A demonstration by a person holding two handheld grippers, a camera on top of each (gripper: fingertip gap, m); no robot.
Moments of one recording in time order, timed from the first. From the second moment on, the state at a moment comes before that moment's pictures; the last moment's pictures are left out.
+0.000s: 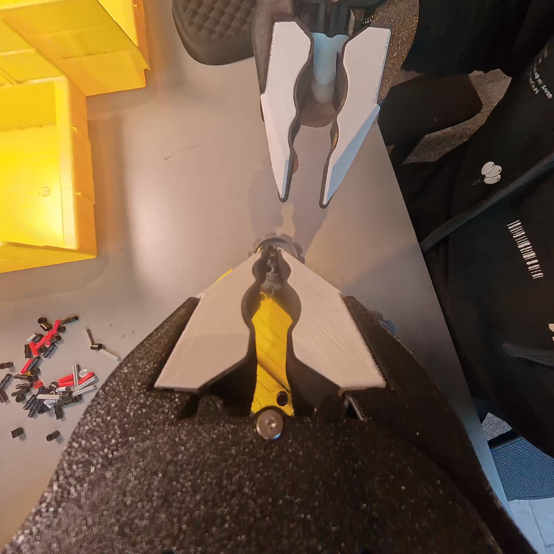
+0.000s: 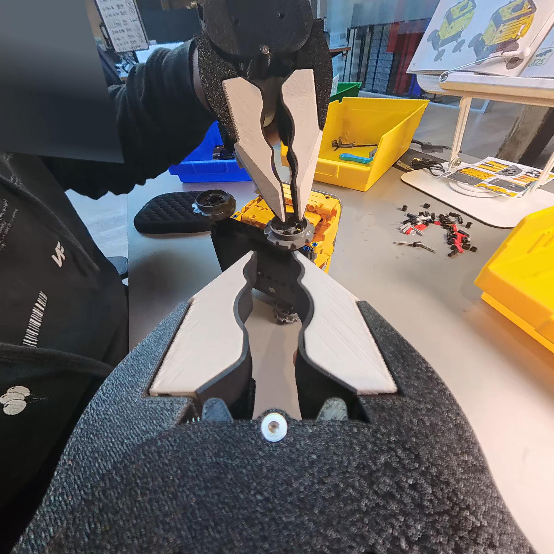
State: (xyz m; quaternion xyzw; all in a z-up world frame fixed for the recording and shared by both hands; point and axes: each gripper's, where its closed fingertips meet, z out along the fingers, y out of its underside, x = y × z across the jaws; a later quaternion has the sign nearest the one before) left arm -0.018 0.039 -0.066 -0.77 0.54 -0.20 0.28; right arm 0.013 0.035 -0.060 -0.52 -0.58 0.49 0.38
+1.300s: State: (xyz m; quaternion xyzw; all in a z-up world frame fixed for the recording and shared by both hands) left arm -0.023 0.029 -0.062 -0.75 0.57 -0.20 0.27; right arm -0.020 0.038 -0.054 -0.52 -0.58 0.52 0.36
